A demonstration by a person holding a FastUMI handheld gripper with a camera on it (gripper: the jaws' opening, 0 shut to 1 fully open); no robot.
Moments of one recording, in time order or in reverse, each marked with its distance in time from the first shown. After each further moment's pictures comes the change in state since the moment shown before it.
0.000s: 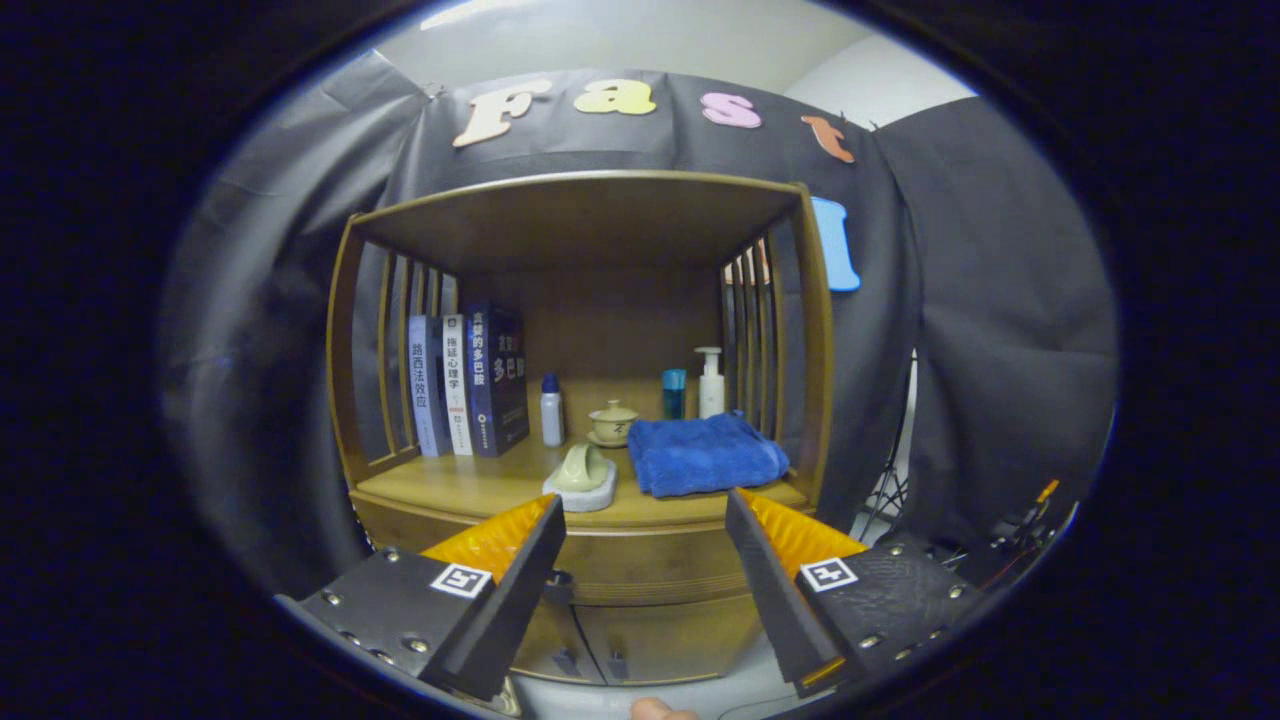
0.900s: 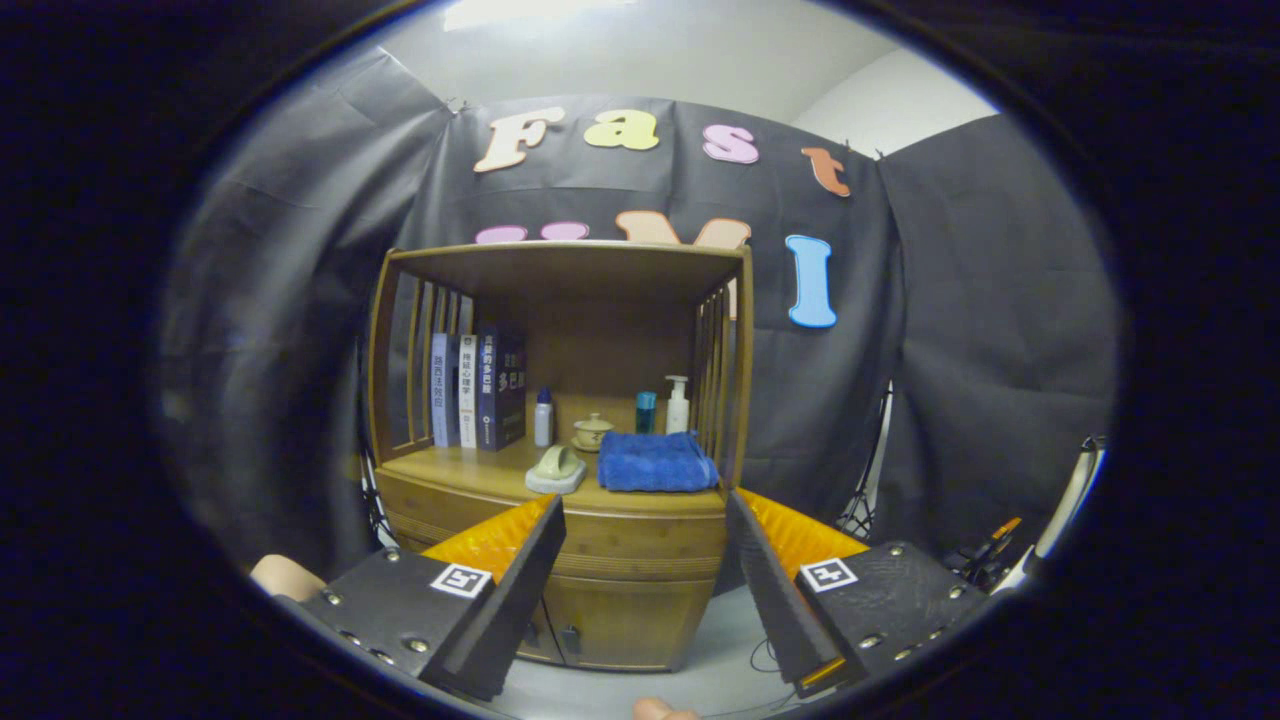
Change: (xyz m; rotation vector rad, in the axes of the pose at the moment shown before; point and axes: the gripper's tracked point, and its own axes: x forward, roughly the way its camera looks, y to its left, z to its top) arm -0.105 -0.068 0.031 -0.034 -0.033 0.014
